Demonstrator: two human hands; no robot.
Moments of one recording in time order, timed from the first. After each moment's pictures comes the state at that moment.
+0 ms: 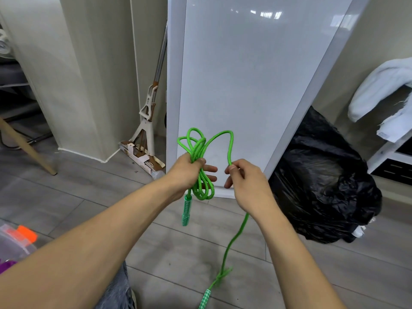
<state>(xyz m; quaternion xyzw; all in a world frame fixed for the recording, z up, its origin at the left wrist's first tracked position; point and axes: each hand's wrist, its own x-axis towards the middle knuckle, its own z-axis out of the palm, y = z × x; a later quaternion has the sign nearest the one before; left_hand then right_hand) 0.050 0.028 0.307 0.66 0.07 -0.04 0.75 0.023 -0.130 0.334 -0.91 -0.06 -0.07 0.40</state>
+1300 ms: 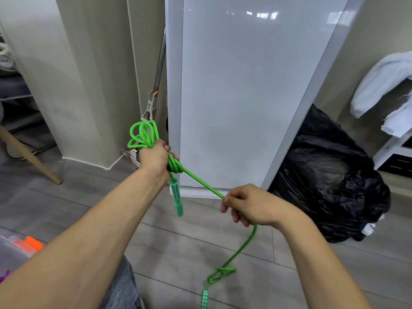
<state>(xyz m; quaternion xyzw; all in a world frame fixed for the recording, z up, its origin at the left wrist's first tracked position) 0.081 0.085 0.322 0.41 0.24 0.17 0.87 0.020 -0.147 0.333 -0.90 -0.13 0.24 0.33</state>
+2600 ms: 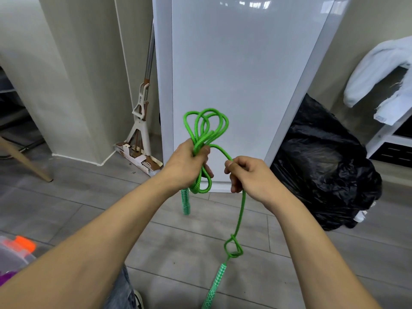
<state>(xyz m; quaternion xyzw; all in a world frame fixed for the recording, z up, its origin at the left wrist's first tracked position) 0.040 0.031 0.328 0.80 -0.03 0.06 0.60 0.032 -0.145 0.337 -0.83 -0.08 0.07 0.55</state>
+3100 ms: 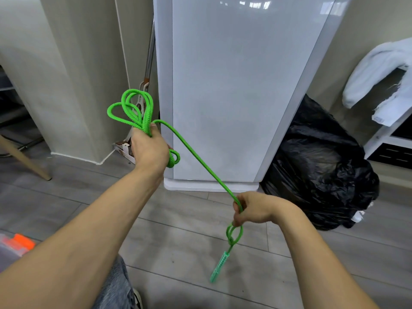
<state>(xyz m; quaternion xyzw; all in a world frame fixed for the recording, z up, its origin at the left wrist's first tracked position) 0.063 0.071 0.332 0.65 0.24 0.32 0.65 0.039 -0.180 0.288 -0.93 -0.07 0.30 0.20</state>
